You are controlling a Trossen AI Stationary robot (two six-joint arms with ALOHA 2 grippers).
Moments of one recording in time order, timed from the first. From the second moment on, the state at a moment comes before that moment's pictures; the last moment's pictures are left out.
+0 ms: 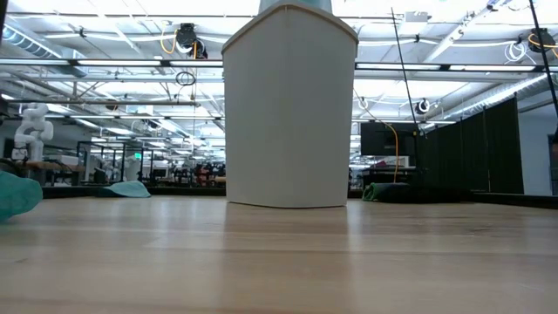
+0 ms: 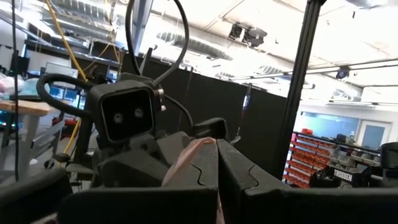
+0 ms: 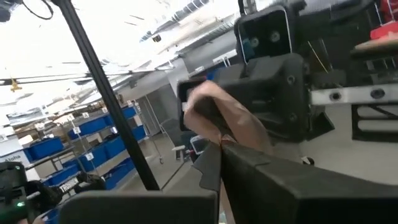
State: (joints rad) left arm 0.48 1.57 1.72 0.32 0.75 -0.49; right arm -0.47 1.52 1.64 0.22 -0.71 0.63
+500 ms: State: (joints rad) left arm 0.49 1.56 1.72 0.32 0.90 -0.49; right arm -0.47 1.51 1.64 0.32 -0.77 0.69
